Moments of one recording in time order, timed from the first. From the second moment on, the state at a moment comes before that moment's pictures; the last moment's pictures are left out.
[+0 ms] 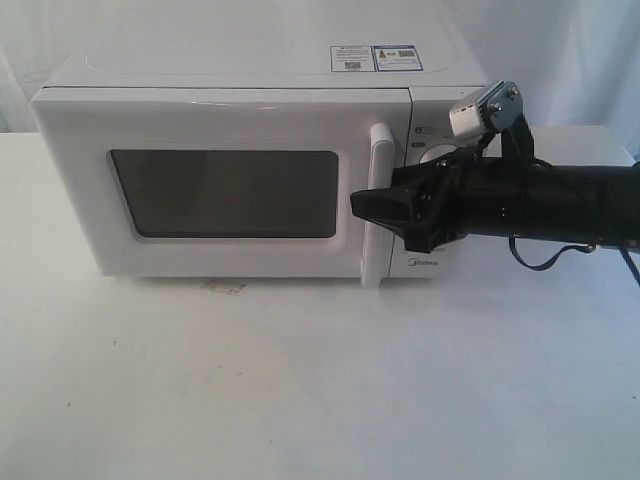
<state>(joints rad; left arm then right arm) -0.02 0.00 0.02 0.07 0.45 -0.16 0.07 1.68 -0.80 1.78 0.93 -2.12</state>
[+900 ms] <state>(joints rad) -0.02 0.00 0.02 0.07 0.45 -0.16 0.14 1.62 -0.70 1.71 1.03 -2.12</state>
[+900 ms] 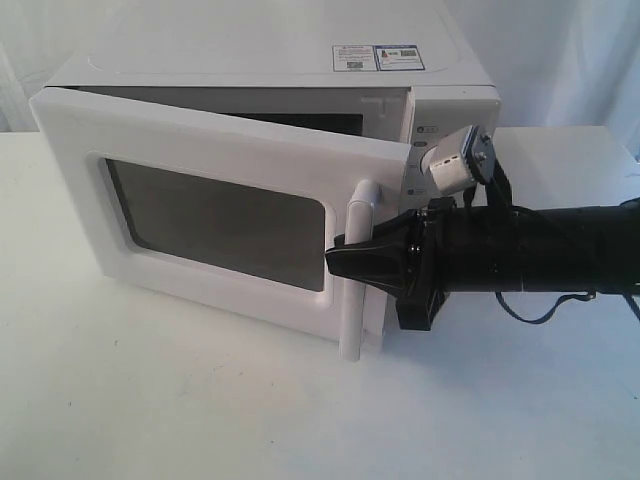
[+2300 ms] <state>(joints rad) -0.02 0.00 0.02 0.07 0.45 -0.16 0.17 0.97 -0.58 1.43 0.68 -1.68</state>
